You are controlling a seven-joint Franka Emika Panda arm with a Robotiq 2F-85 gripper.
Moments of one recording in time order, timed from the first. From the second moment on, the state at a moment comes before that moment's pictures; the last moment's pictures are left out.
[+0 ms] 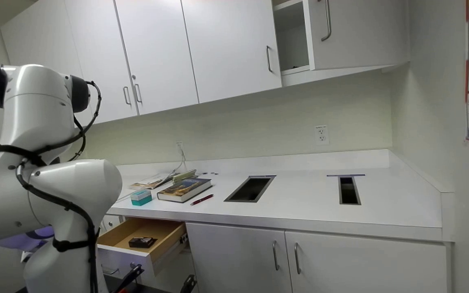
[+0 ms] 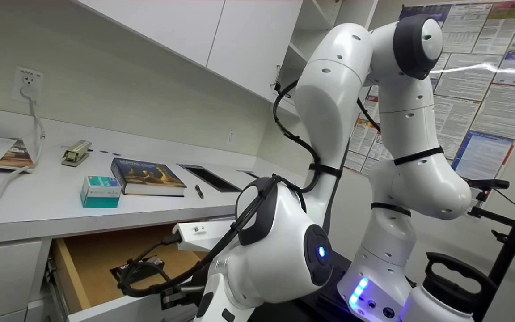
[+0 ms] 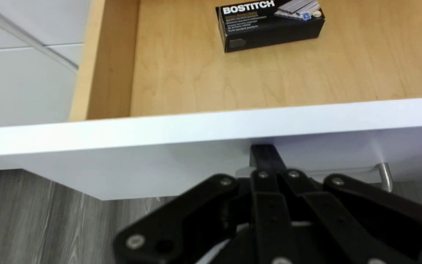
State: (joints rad) arm 0.83 0.53 0.37 -2.37 -1.70 2.29 -0.37
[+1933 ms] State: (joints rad) arm 0.60 0.57 0.36 -2.29 -1.85 2.20 -0.38
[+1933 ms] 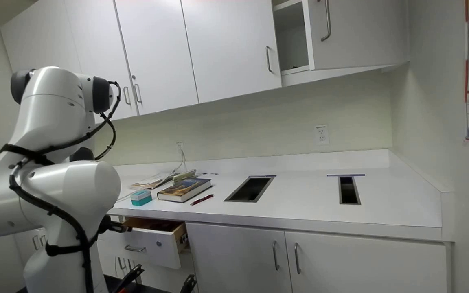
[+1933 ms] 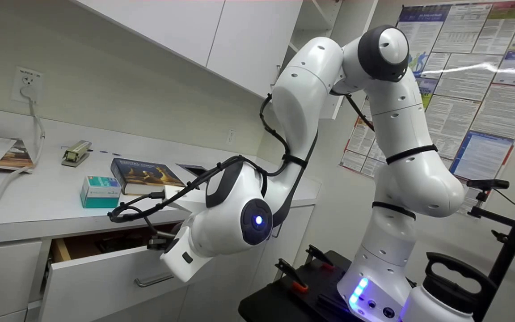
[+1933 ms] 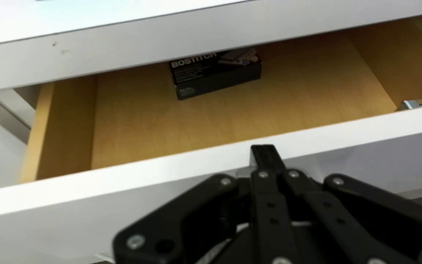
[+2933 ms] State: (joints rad) arm 0.57 0.64 0.37 -2.19 -1.91 2.13 -0.44
